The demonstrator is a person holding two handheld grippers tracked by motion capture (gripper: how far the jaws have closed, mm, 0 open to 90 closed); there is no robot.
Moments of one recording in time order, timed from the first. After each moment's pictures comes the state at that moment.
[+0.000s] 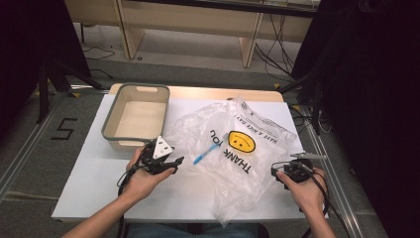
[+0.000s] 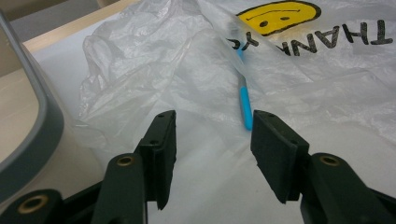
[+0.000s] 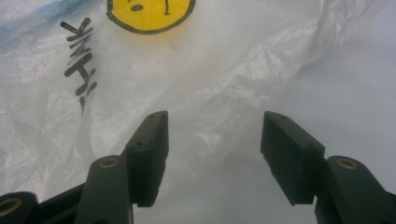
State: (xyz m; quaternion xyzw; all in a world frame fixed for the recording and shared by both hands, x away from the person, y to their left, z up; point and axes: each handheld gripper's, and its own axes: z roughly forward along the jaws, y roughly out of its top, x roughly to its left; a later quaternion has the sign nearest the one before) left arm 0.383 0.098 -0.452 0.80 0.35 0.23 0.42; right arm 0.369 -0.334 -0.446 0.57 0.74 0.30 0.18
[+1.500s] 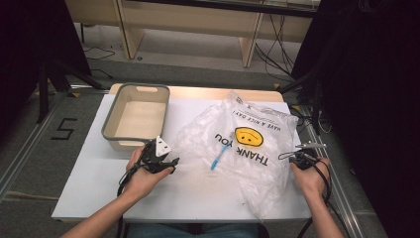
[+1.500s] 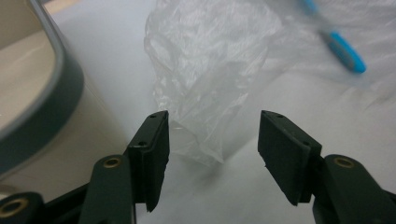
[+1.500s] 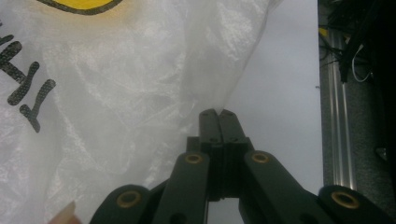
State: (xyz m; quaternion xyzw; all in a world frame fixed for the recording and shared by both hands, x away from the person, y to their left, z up) left arm 0.394 0.102 -0.467 0.82 0.39 0.24 0.36; right arm 0.414 -0.367 -0.456 0.57 0.75 0.22 0.25
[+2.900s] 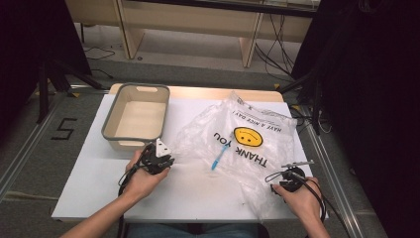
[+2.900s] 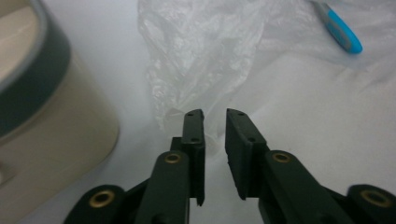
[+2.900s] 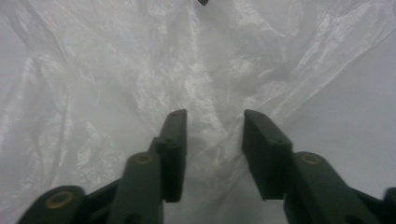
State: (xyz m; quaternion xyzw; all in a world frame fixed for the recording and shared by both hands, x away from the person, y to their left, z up) left arm 0.389 0.106 -0.466 0.82 0.40 0.22 0.35; right arm 0.352 -0.319 -0.460 0.58 0.78 0.19 0.13
